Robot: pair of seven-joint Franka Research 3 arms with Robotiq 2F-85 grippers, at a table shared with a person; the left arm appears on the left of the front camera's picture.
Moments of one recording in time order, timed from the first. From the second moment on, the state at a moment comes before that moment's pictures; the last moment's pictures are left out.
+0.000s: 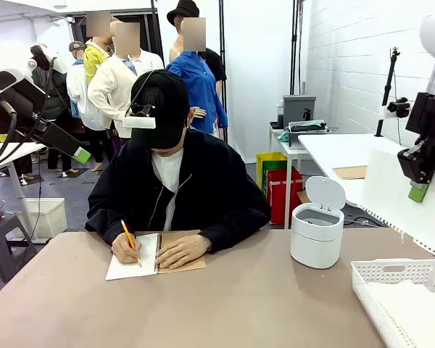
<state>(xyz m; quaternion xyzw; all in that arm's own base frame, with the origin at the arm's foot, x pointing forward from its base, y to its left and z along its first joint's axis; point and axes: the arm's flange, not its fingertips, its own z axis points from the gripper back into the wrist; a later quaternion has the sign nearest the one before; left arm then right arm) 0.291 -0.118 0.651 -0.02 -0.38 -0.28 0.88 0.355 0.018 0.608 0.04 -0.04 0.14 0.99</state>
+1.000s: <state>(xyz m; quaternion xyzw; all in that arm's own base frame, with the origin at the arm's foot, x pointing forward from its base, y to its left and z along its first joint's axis) 0.291 -0.118 0.651 -0.02 -0.38 -0.28 0.88 0.301 -0.006 0.522 0.04 0.02 0.15 0.99</state>
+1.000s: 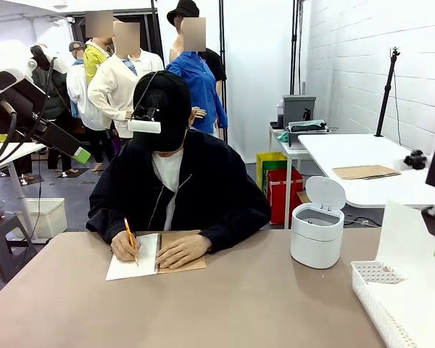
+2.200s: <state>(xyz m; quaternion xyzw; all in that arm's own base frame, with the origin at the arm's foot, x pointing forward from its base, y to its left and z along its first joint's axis) 0.291 -0.118 0.651 -0.02 -0.38 -0.28 0.88 0.312 0.009 0.455 0.05 0.01 0.07 1.00</state>
